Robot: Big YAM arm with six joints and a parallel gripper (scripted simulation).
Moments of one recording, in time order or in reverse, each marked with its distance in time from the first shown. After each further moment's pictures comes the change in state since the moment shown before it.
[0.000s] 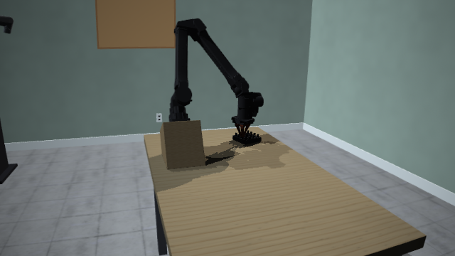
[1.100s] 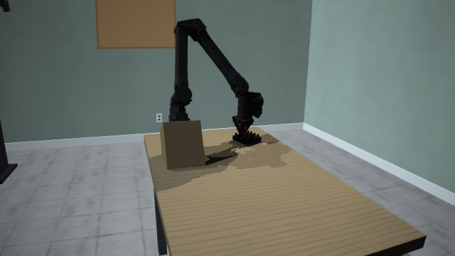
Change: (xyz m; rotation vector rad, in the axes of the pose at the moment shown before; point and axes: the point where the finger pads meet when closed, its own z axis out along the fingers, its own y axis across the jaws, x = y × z) arm 0.000 0.001 0.000 -0.004 0.000 0.304
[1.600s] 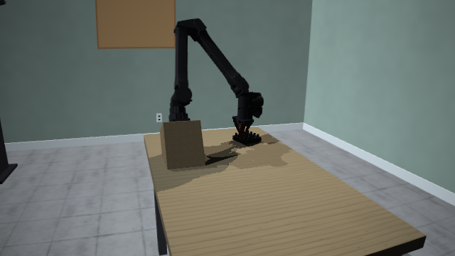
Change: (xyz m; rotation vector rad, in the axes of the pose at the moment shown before) arm 0.000 -0.001 0.000 0.005 -0.001 0.006
